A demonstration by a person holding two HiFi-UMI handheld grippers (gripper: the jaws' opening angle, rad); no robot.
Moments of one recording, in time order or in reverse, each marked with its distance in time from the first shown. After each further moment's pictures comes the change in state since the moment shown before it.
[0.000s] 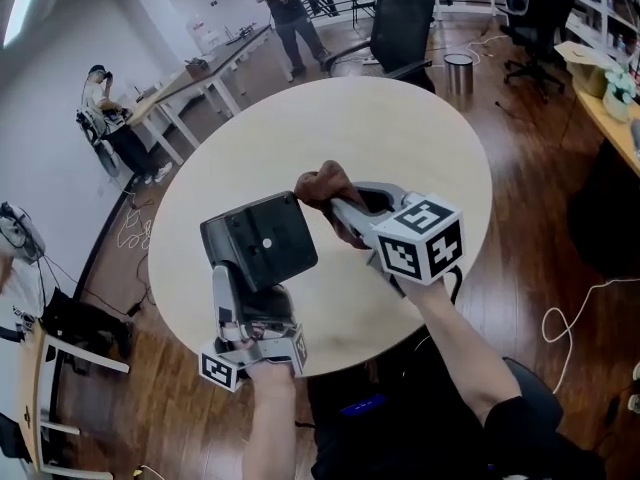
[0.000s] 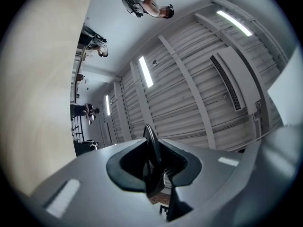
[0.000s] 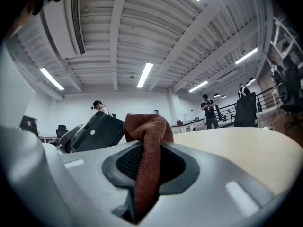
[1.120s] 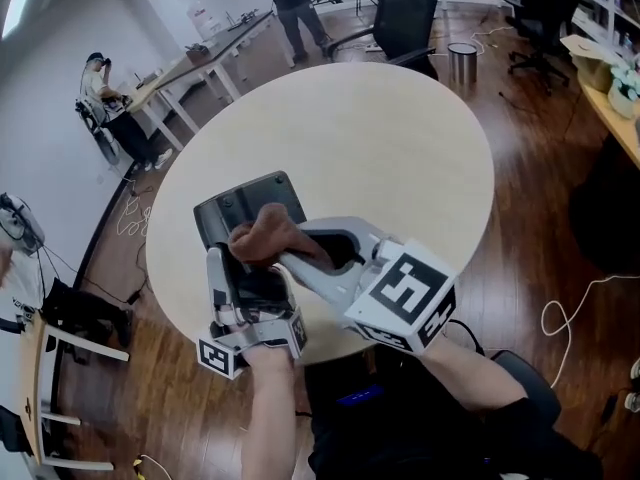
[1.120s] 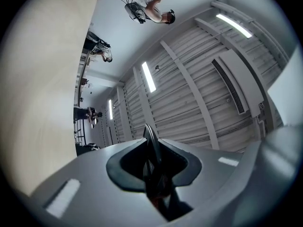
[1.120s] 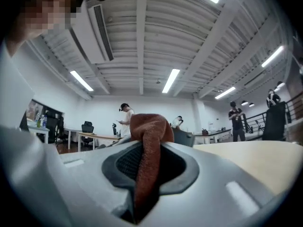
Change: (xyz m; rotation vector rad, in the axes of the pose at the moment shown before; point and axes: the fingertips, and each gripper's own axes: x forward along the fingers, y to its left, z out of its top) left arm 0.002 0.011 0.005 -0.012 -0.074 0.035; right arm -0.025 0.131 0.016 -0.168 -0.079 0.278
